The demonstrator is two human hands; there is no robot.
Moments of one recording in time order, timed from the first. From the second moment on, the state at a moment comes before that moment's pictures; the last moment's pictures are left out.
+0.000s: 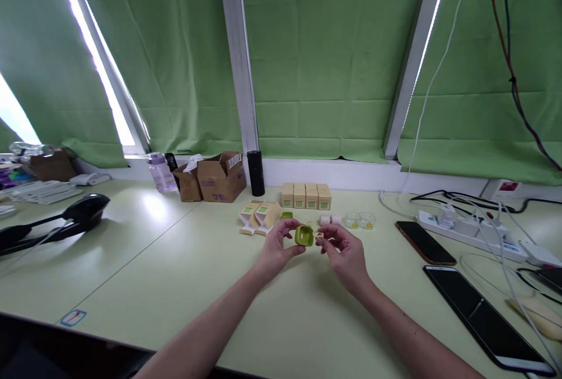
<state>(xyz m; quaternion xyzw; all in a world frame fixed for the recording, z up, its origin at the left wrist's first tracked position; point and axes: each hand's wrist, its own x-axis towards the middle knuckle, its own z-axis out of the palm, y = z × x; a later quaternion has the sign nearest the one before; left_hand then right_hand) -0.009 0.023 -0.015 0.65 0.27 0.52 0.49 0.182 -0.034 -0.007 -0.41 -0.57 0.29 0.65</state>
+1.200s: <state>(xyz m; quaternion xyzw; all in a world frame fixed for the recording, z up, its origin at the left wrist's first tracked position) -0.004 0.006 -0.003 0.73 0.29 0.51 0.35 0.183 -0.030 -0.011 -0.37 -0.75 -0.20 0.51</state>
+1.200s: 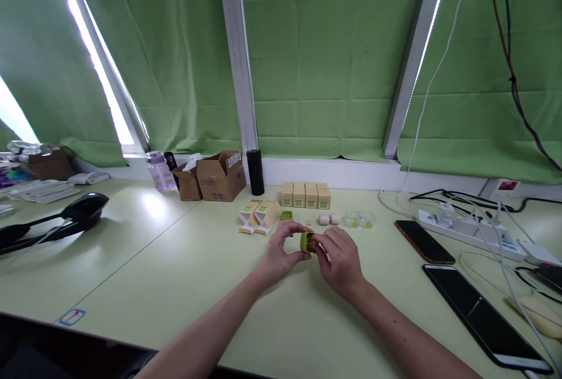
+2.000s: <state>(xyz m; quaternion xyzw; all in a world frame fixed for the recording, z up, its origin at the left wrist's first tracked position) -0.005 0.007 -0.004 0.75 0.28 0.50 0.34 0.183 -0.026 -0.017 -0.35 -0.76 -0.18 0.52</state>
